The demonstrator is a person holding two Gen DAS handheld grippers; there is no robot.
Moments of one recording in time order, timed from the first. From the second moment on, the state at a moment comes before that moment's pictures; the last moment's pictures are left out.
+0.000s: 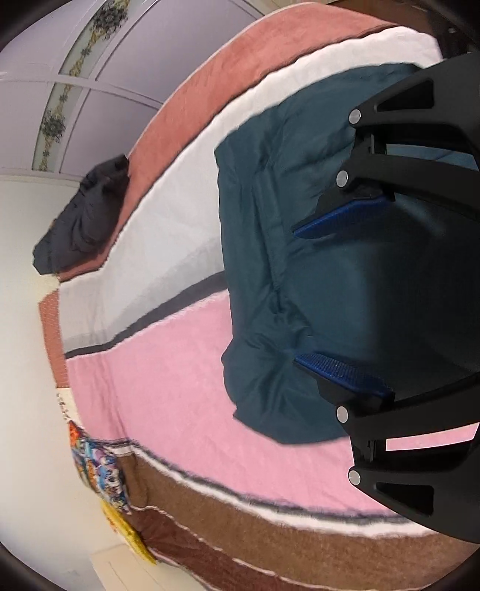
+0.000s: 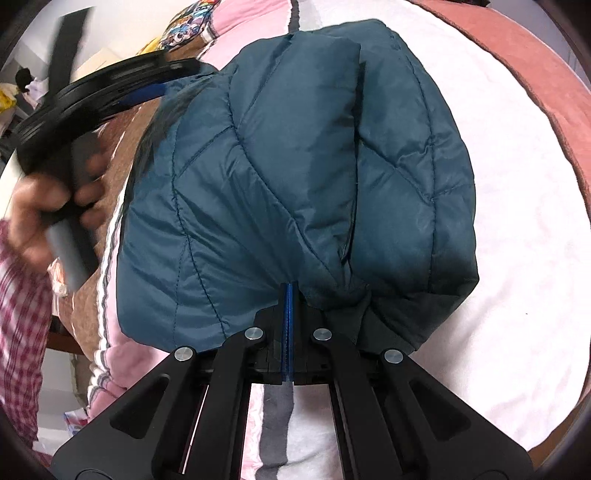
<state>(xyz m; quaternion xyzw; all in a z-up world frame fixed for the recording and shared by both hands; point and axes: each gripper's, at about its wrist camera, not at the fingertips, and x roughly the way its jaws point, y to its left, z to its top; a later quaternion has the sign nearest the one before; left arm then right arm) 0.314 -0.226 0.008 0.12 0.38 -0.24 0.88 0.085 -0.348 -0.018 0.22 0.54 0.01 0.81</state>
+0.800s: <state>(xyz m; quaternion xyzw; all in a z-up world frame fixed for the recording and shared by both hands) 0.186 -0.146 0.033 0.09 0.40 -0.21 0.88 0.062 -0.293 0.009 0.16 0.52 -0.06 0.84</state>
